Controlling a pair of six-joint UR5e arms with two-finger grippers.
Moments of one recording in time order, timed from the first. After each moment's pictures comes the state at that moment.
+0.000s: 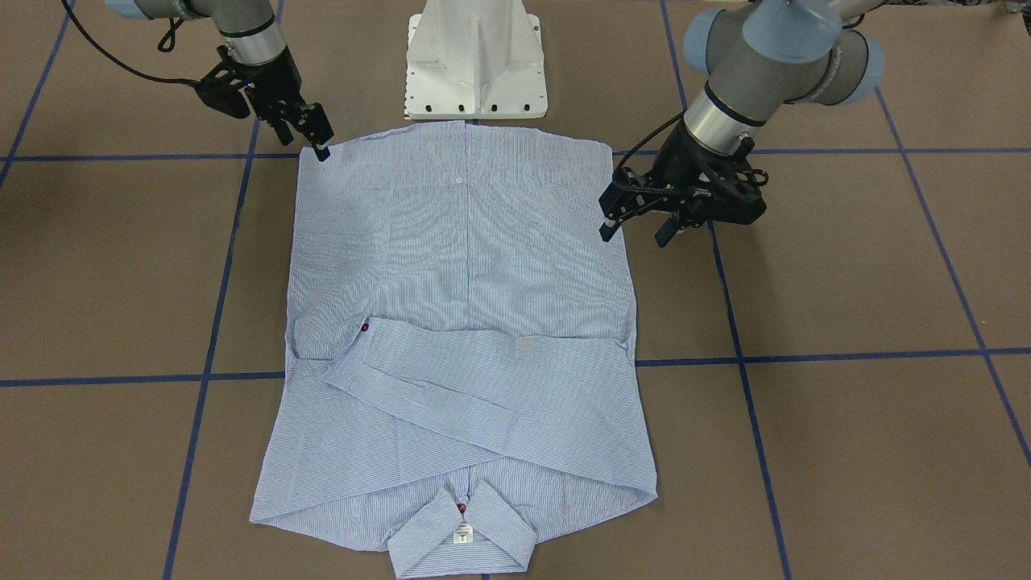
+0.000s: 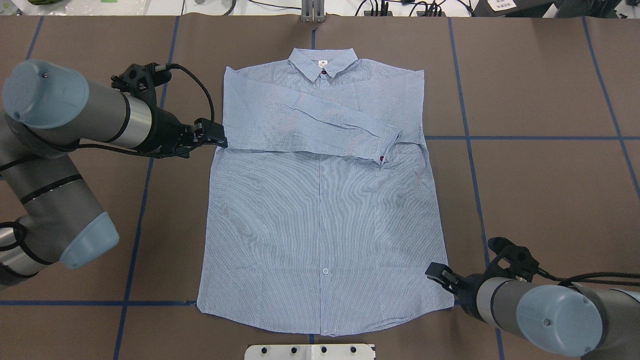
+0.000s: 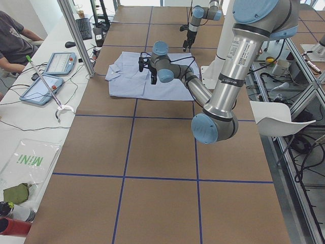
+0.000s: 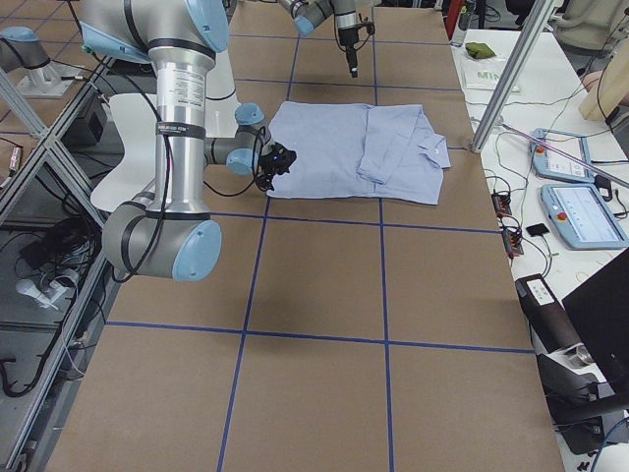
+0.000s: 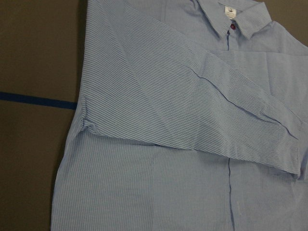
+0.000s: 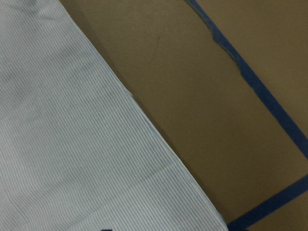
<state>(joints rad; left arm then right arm) -0.73 -1.94 -1.87 -2.02 -2.00 -1.34 0.13 -1.66 2.17 -1.21 1.47 2.11</state>
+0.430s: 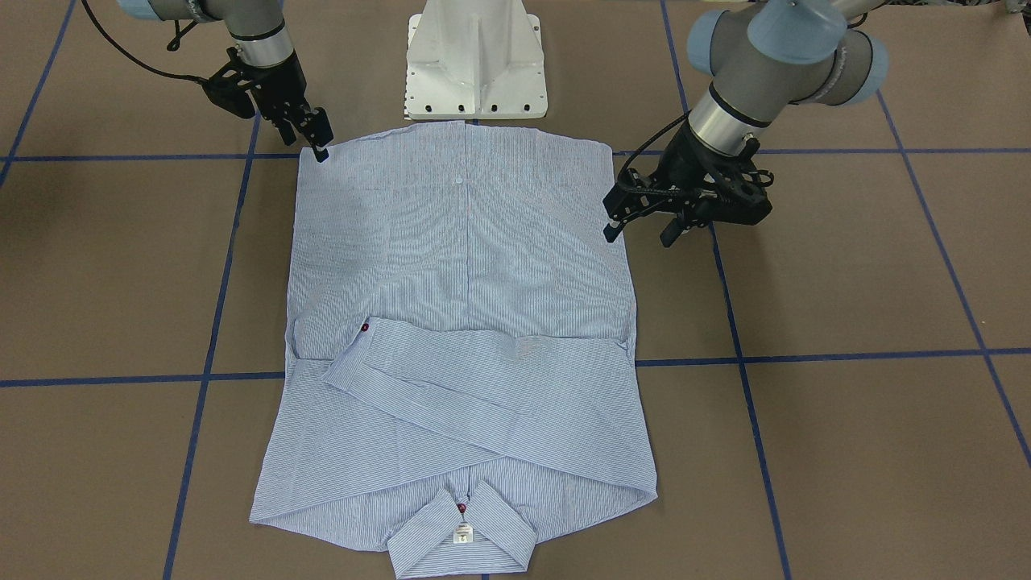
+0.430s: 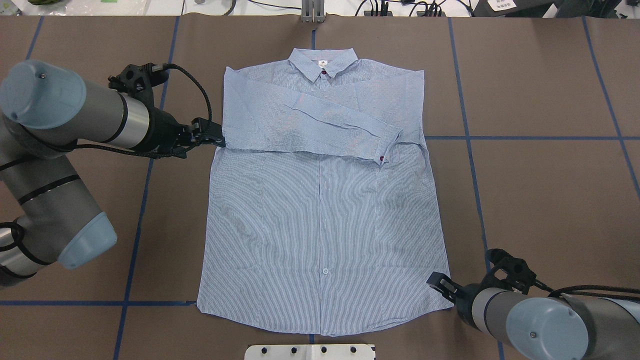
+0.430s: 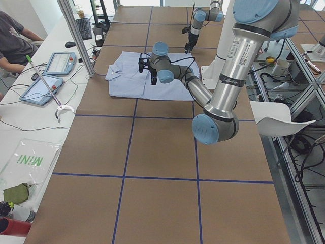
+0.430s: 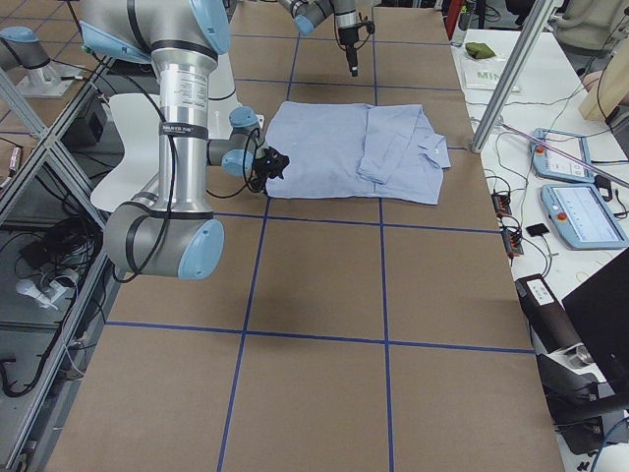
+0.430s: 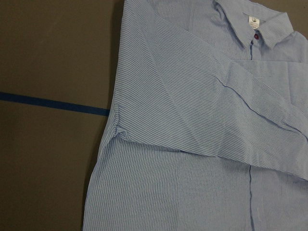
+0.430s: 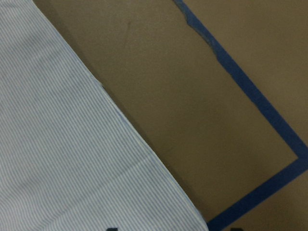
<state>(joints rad) -0.74 -1.93 -1.87 -2.02 -2.00 -1.35 0.10 -1.65 2.13 -1.23 1.45 2.15</state>
